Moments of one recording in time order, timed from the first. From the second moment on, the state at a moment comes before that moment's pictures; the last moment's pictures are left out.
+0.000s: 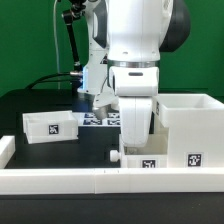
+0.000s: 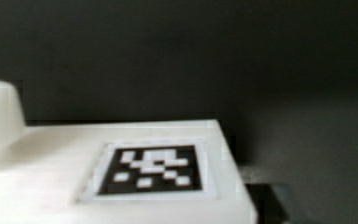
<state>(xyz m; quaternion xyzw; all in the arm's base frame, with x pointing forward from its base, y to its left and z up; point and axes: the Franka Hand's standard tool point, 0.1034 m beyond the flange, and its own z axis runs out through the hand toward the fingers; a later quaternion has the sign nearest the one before) 0.548 0.012 0.020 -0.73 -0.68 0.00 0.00</state>
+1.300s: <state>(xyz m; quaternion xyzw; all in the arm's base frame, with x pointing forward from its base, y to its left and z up) 0.559 -0.061 0.040 -0.69 -0.72 -0.01 0.02</state>
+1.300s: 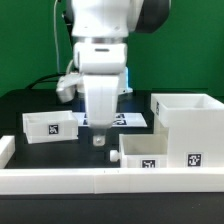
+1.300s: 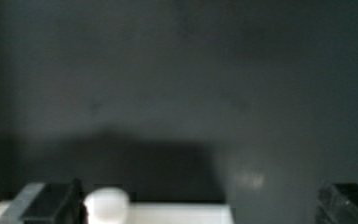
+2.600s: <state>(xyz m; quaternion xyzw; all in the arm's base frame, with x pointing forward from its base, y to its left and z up) 0.583 -0.023 0.012 -0.69 -0.71 -0.07 0.11</state>
